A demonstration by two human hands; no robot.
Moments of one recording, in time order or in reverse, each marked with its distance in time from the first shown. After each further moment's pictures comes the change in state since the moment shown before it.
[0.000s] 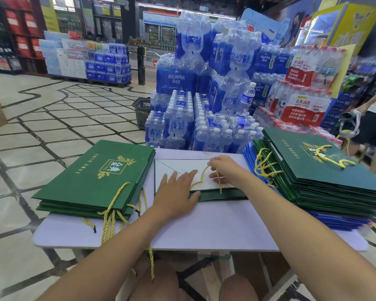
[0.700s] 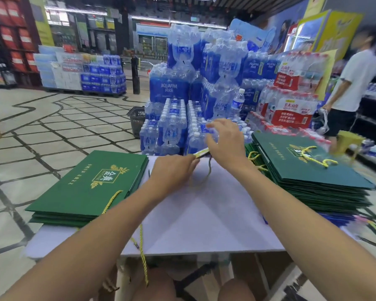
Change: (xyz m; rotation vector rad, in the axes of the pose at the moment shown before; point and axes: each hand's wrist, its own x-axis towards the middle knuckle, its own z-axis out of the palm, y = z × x) left_hand 0.035 0.031 -0.089 0.251 0.341 0.105; right_hand -0.040 -0.060 -0.024 -0.597 0.667 -0.854
